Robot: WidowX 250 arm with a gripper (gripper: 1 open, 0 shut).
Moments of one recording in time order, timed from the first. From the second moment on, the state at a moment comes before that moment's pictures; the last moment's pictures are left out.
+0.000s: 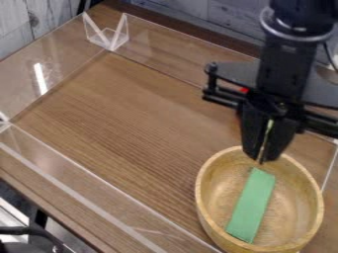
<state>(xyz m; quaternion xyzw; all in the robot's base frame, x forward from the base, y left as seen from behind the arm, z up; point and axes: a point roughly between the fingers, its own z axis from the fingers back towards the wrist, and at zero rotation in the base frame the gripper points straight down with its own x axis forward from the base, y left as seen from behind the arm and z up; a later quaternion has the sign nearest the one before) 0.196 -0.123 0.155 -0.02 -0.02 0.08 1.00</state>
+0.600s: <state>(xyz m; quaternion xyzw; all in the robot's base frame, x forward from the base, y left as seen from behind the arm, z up) 0.196 -0.130 0.091 -0.03 0.00 0.08 1.00</state>
